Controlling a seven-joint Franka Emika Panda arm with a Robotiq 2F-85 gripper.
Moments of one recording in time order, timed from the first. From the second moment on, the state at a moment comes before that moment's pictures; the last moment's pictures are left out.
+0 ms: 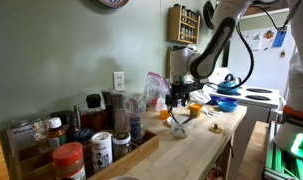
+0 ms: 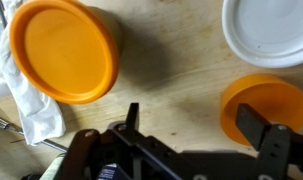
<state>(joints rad) 0.19 0.21 0.07 -2.41 -0.53 2.64 1.06</state>
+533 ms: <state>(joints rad) 0.21 0.27 0.06 -2.38 -0.47 2.69 1.06</state>
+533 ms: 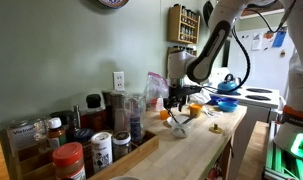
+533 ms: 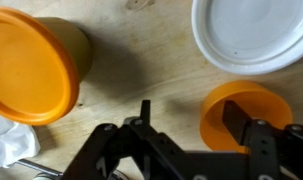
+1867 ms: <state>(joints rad) 0.09 0.19 0.20 -2.39 -0.12 2.85 0.68</state>
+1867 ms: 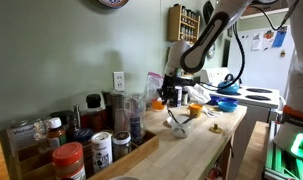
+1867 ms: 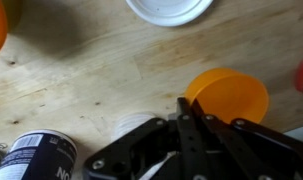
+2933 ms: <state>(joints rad) -0.03 0.06 0.37 -2.47 0.33 2.84 0.08</state>
